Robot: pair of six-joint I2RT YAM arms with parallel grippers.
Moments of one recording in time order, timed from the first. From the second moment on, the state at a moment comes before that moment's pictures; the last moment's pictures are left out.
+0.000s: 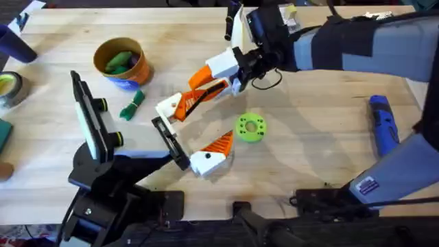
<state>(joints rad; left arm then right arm) -0.33 0.00 0.01 -0.05 0.66 -0.09 0.48 1.89 1.13 -0.15 -1.49 0.46</state>
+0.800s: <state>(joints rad) -0.33 0.00 0.01 -0.05 0.65 -0.08 0.49 1.89 1.13 -0.15 -1.49 0.49</state>
